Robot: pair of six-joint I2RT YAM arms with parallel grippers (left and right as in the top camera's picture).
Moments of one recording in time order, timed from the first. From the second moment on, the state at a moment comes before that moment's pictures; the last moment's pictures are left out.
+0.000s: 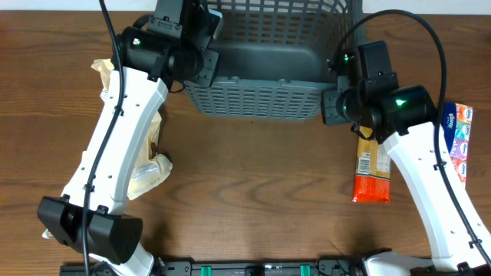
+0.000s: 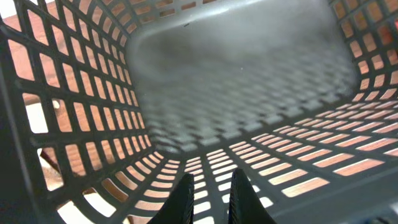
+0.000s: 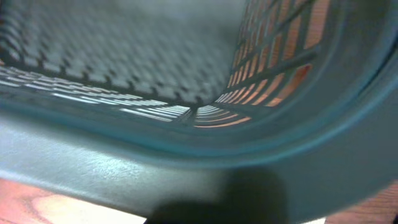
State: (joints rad) left arm -0.32 1.78 1.92 -1.15 0.09 0.07; right arm 0.27 1.46 1.46 -1.05 0.04 0.13
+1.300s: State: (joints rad) left arm -0.32 1.78 1.92 -1.24 0.09 0.07; right arm 0.23 1.46 1.46 -1.03 0.09 0.13
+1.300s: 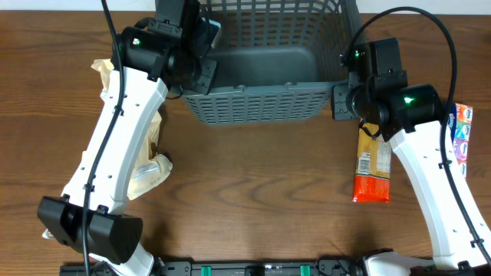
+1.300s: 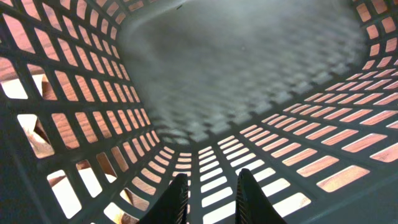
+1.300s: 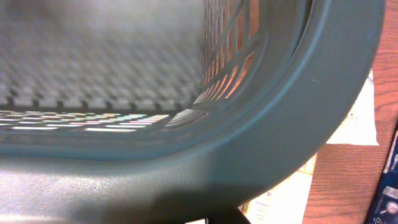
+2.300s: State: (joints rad) left arm -0.32 1.78 1.92 -1.09 0.02 0.07; right arm 0.23 1.32 1.46 -1.05 0.04 0.14
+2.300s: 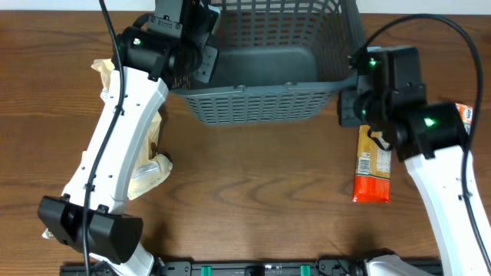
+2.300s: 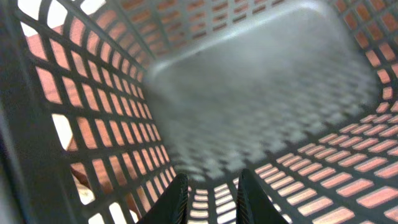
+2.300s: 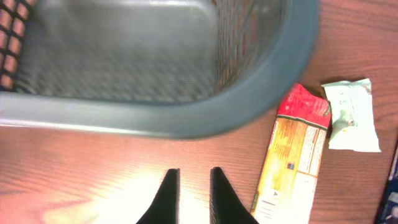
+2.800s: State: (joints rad) left arm -0.32 1.78 1.92 -1.09 -0.10 0.07; right arm 0.23 1.27 1.46 -0.78 0.03 0.09
